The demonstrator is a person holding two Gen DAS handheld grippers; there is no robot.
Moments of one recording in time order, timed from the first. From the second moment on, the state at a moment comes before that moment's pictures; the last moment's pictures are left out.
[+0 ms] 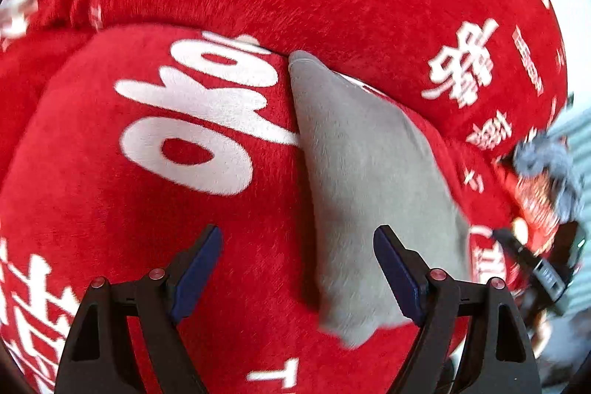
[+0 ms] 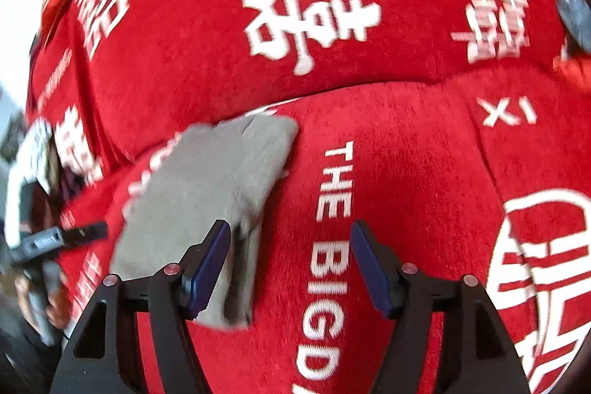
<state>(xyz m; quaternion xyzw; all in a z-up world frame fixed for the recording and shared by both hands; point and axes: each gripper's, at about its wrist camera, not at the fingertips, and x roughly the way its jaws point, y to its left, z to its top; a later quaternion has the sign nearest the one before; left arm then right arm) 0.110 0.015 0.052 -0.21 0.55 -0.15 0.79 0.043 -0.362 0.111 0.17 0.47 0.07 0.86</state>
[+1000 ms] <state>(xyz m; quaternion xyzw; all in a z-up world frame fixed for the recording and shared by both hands) 0.151 -0.084 0.024 -0.11 0.55 -0.21 0.80 0.115 -0.275 0.024 0.16 0.52 0.19 0.82</state>
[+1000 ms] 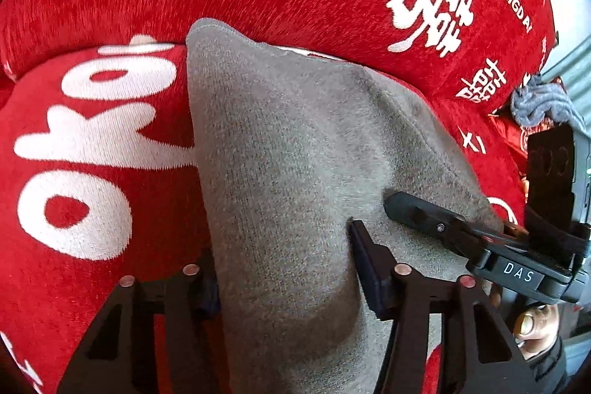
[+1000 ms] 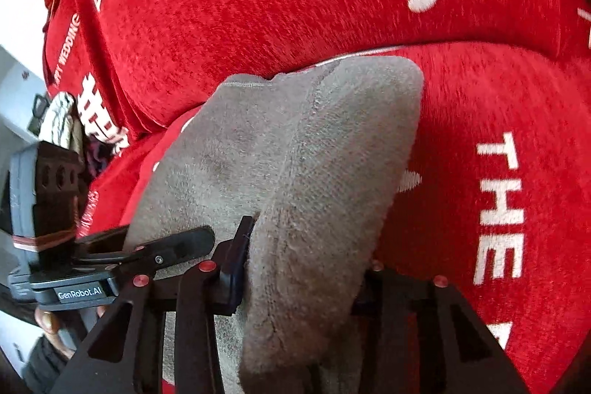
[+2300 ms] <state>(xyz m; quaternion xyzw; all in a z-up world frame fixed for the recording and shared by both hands) 0.027 -0.051 0.085 -0.08 0.49 -0.21 0.84 0.006 -0.254 0.088 0.07 0.47 0.19 0.86</state>
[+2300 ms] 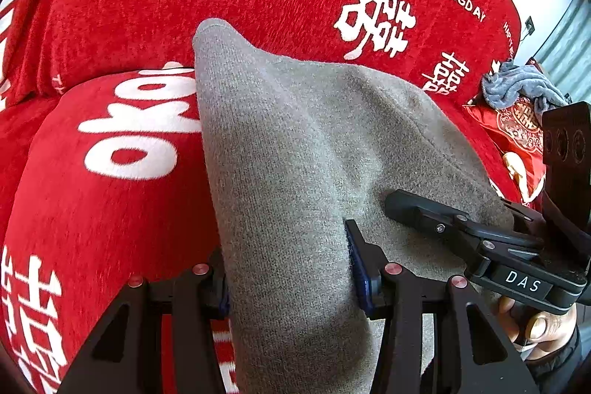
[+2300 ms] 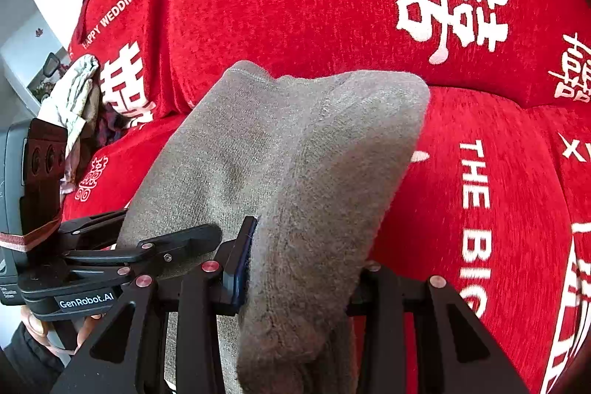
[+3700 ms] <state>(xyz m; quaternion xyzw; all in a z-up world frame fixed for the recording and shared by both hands) -0.078 -0.003 0.030 -0.07 0.49 -0.17 0.85 -0.092 -0.251 0.030 0.08 0.49 0.19 0.85</state>
